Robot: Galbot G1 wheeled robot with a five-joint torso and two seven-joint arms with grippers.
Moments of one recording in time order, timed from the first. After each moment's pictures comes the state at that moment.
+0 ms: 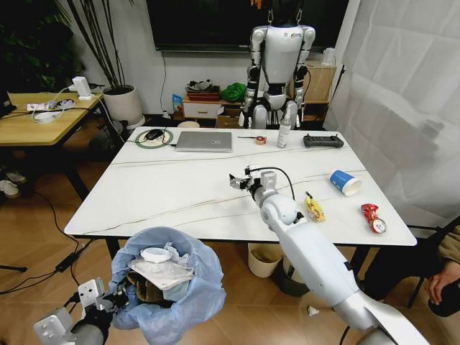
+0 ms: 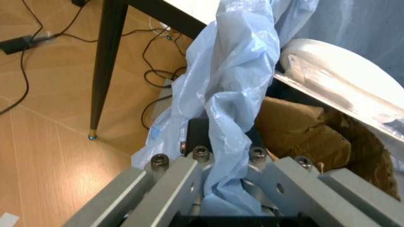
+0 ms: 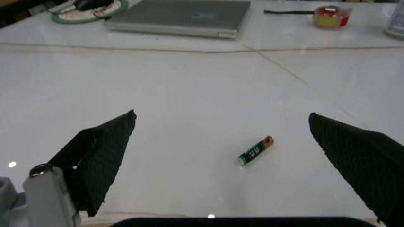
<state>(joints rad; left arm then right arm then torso) 1.94 -1.31 -0.76 -2.38 -0.86 0.43 -0.35 -0.57 1.38 -0.03 1.28 0.50 -0.40 0.17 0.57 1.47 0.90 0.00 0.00</state>
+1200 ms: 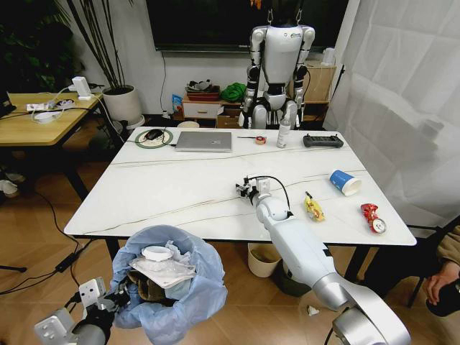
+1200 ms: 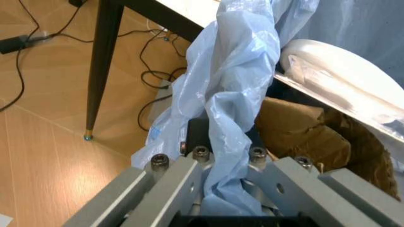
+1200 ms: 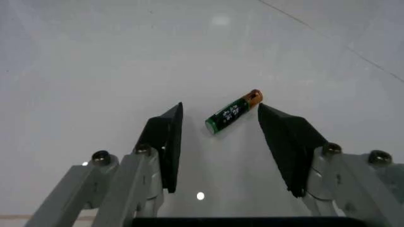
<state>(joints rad) 1.93 -1.32 -0.75 -2.39 -0.85 0.43 -0.35 -0.49 1.47 0.01 0.97 0.42 -0.33 0.09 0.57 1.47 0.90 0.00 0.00</state>
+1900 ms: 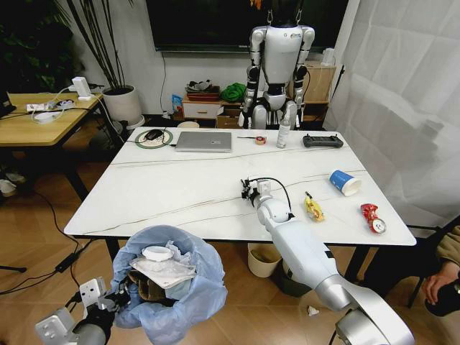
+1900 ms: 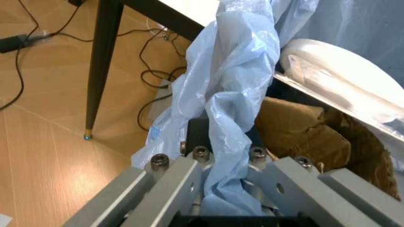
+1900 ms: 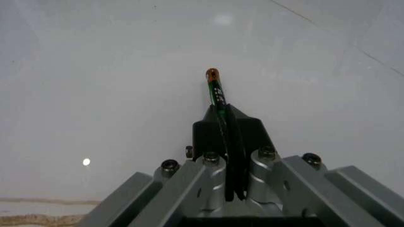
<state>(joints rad) 1.93 -1.32 -0.75 -2.39 -0.85 0.43 -0.35 -0.50 1.45 0.00 0.99 0.43 -0.33 0.08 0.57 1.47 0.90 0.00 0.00</state>
